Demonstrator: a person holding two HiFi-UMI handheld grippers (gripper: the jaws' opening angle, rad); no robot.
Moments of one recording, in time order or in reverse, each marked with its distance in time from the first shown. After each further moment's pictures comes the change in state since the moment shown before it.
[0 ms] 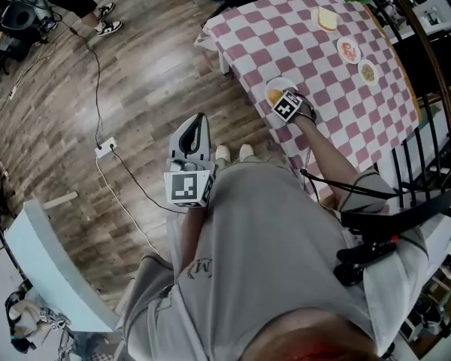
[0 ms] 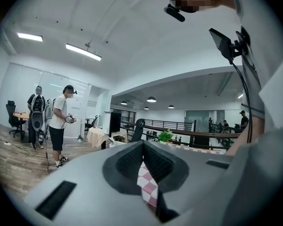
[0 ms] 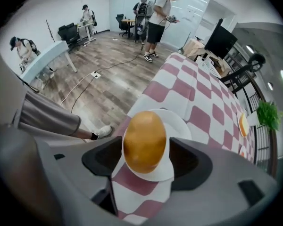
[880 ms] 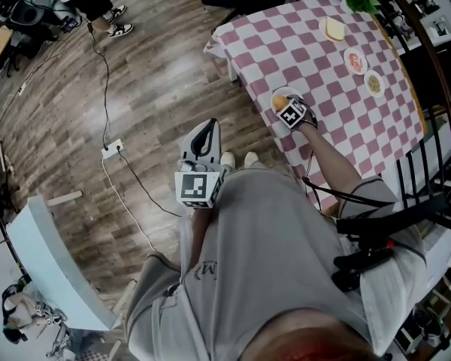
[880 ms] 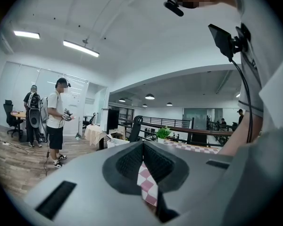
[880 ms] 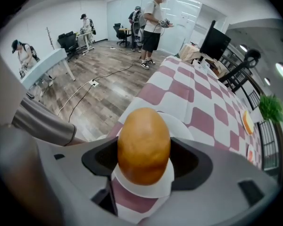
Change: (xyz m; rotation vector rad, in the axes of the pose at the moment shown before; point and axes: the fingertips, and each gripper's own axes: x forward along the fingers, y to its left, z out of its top) left arm 0.012 -0.013 -0.014 0.006 0.039 -0.019; right arm 0.028 -0.012 0.009 0.040 -0.106 0.005
